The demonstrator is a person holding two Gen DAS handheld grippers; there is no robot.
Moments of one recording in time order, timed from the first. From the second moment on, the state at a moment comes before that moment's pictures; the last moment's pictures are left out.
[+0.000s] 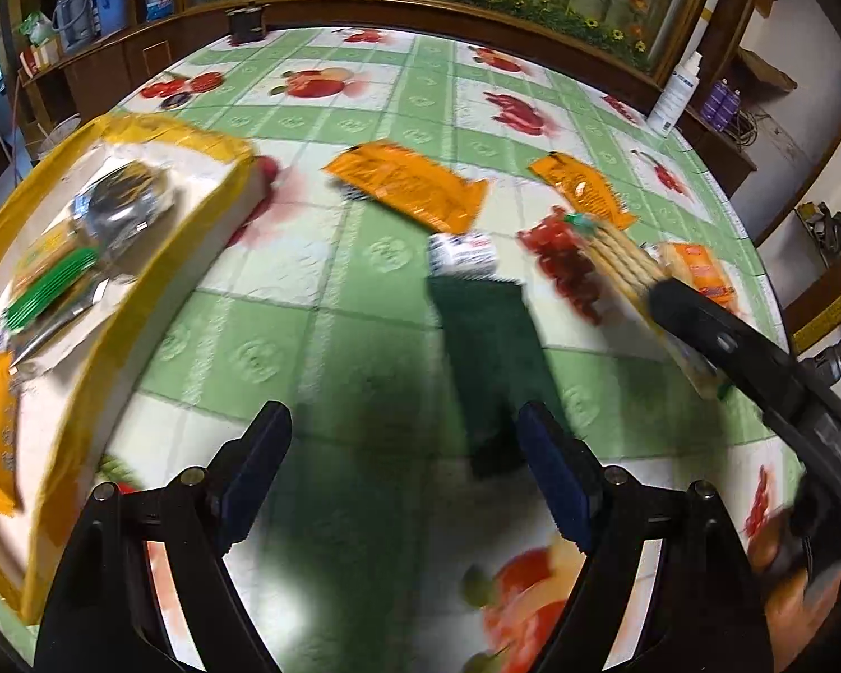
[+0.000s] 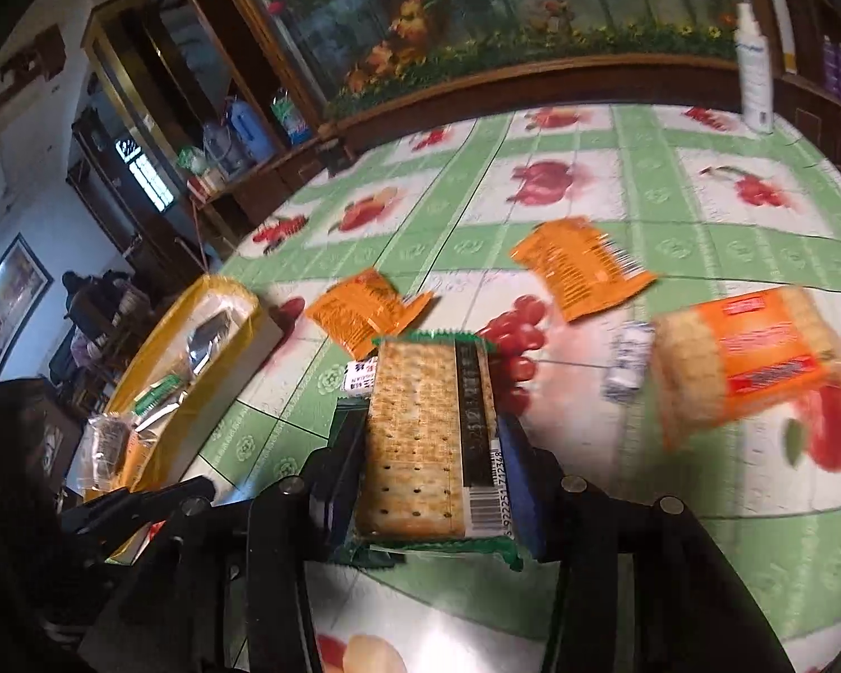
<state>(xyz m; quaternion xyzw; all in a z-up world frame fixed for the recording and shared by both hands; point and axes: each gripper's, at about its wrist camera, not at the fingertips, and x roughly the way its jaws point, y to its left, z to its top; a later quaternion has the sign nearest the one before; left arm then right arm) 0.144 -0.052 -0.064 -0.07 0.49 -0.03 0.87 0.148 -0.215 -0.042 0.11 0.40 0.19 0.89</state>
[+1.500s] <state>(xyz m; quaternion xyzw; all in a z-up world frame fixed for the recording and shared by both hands) 0.056 0.031 -0.016 0.00 0.37 0.11 0.92 0.041 -0.184 -0.003 0.13 0.34 0.26 0.89</state>
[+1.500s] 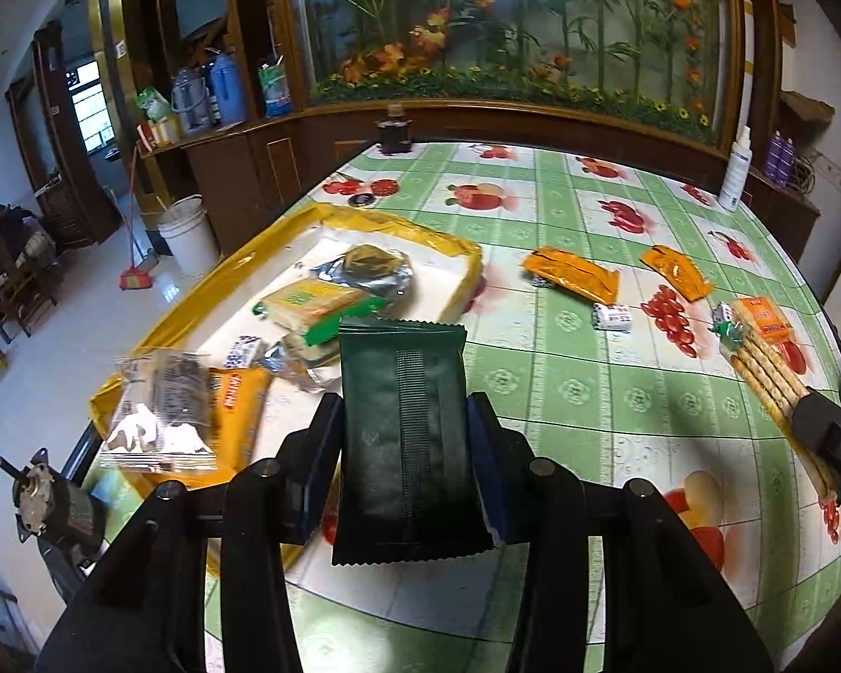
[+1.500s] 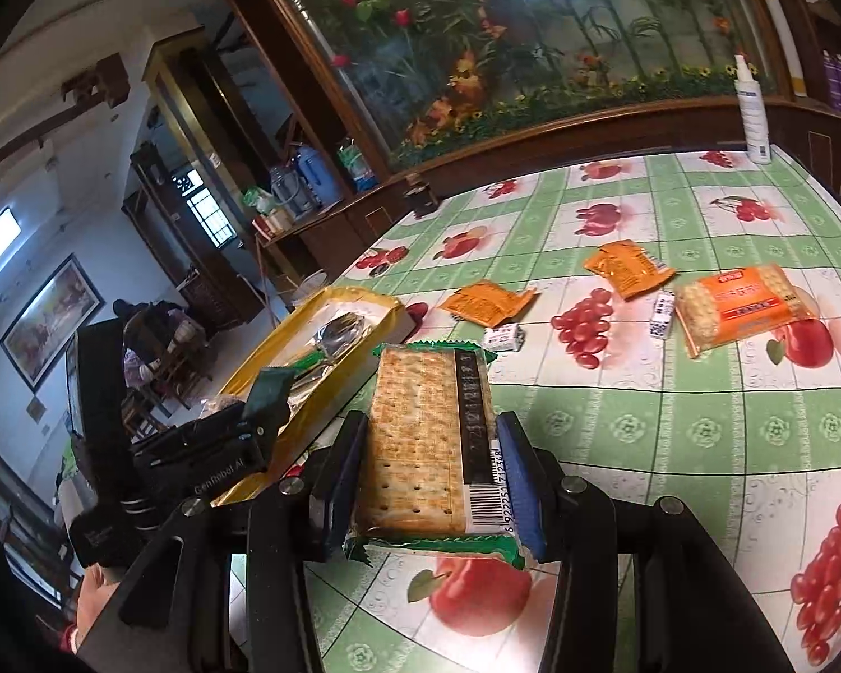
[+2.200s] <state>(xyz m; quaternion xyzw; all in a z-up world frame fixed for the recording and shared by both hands) 0.042 0.087 -0.011 -0.03 0.36 0.16 0.92 0.044 -0.119 0.000 0.10 0.35 0.31 0.88</state>
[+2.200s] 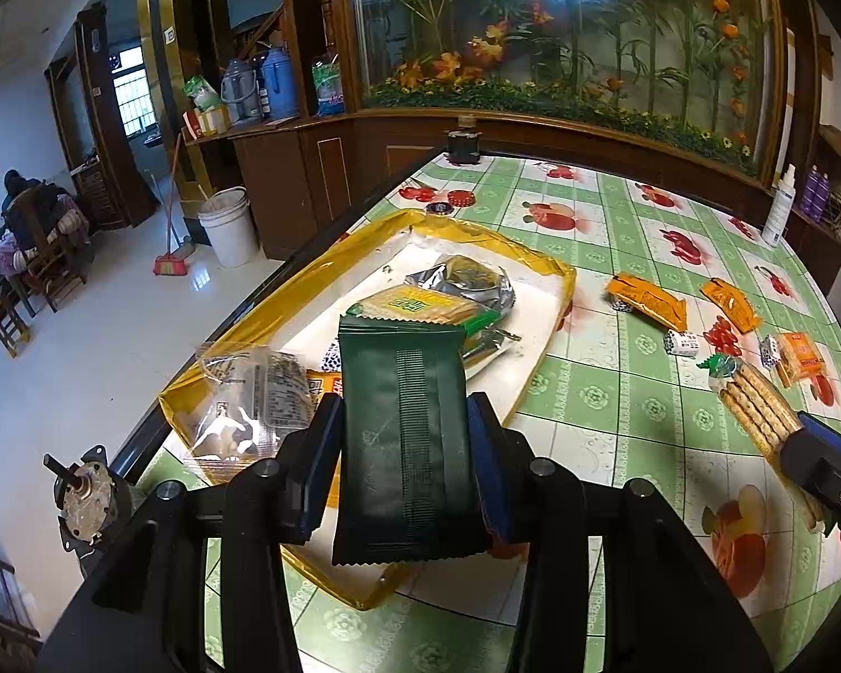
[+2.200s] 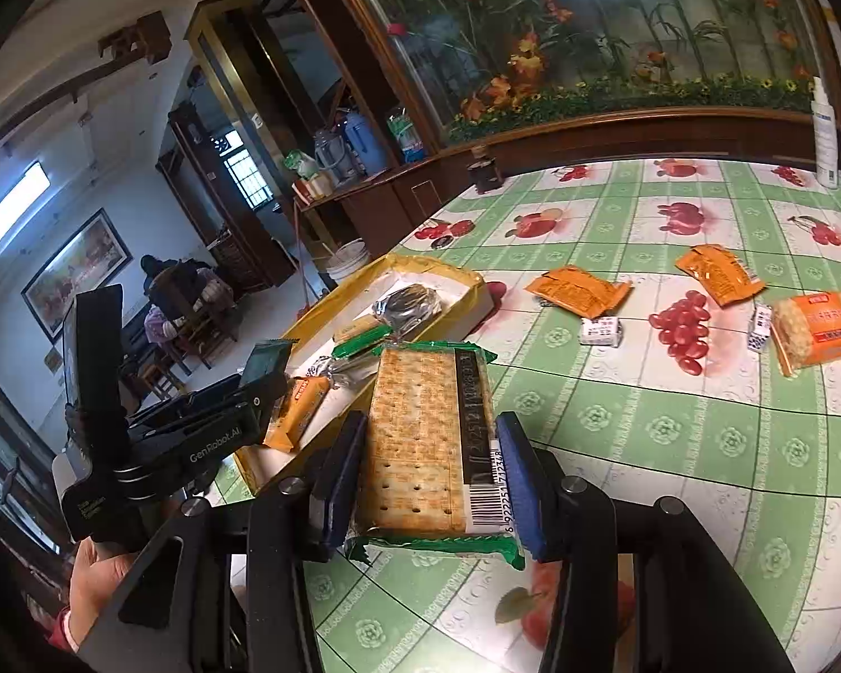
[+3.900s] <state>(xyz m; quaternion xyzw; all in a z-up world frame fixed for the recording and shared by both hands) 0.060 0.128 -0.001 -0.05 0.34 0.21 0.92 0.126 -0.059 0.007 0.13 0.34 0.33 0.87</state>
